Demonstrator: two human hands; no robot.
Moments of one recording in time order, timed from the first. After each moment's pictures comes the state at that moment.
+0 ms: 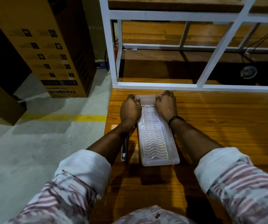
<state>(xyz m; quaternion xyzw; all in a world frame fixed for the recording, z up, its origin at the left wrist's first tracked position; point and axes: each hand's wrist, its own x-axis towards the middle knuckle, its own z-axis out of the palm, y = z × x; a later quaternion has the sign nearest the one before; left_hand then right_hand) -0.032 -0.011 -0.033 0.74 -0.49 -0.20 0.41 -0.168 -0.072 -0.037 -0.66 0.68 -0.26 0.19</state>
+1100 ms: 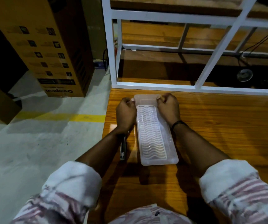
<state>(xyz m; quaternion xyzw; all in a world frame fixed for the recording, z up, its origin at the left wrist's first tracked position) -0.026 0.015 -0.030 0.70 -0.39 -0.31 0.52 -0.181 -0.050 -0.027 -0.63 0.66 -0.33 0.24</state>
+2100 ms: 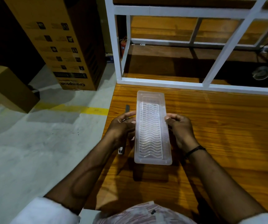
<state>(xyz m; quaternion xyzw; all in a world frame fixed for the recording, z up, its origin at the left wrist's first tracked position) -0.017 0.096 -0.007 0.55 -0.21 -0.63 0.51 -0.224 0.032 -0.024 -0.42 0.60 -0.41 0.54</state>
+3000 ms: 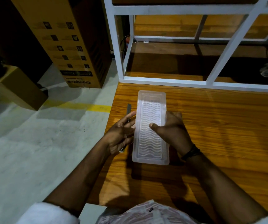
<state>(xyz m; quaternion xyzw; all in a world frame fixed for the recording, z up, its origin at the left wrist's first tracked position) -0.015 0.114 -0.006 0.45 -0.20 -0.71 0.50 -0.210 0.051 0.004 -0.70 0.63 -0.15 0.31</state>
